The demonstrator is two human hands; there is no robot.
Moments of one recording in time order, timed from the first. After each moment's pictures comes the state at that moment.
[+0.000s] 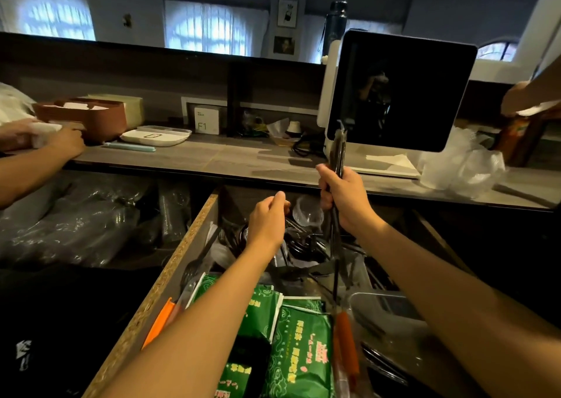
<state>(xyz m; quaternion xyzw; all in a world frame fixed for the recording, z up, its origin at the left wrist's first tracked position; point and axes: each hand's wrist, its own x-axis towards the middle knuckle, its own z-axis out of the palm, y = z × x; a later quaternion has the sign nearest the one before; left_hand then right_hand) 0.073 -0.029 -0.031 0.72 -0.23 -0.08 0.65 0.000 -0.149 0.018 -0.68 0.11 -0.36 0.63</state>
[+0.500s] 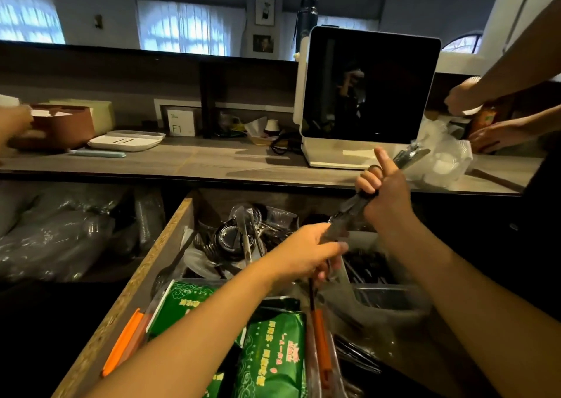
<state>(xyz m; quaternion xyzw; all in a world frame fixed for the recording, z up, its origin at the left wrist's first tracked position) -0.005 -0.042 -0.026 0.61 -0.50 -0.36 0.51 -0.067 -0.192 0.040 -0.30 0.11 -0.47 0.82</state>
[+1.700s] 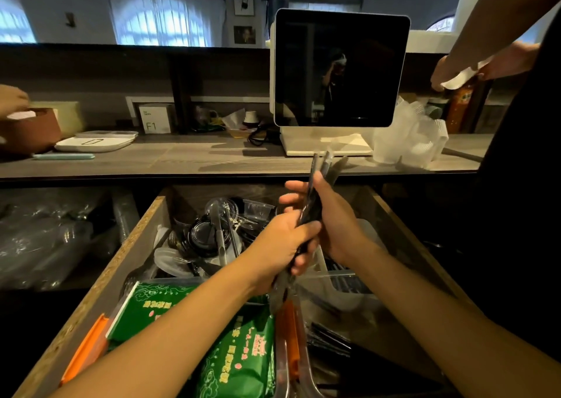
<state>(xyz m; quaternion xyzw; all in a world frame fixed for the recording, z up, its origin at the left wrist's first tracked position) -0.039 -0.041 -0.014 0.56 -0.40 -0.40 0.60 -0.096 -0.147 -0.008 -0.59 0.14 -0.29 0.74</state>
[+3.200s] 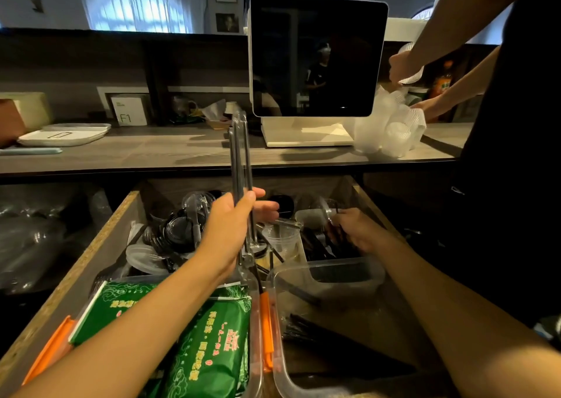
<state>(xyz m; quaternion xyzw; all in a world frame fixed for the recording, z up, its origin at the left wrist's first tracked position) -0.015 -0.049 -0.025 0.58 -0.30 -0.21 0.72 -0.119 -0.279 -0.082 -0.69 0.42 -0.19 0.55</state>
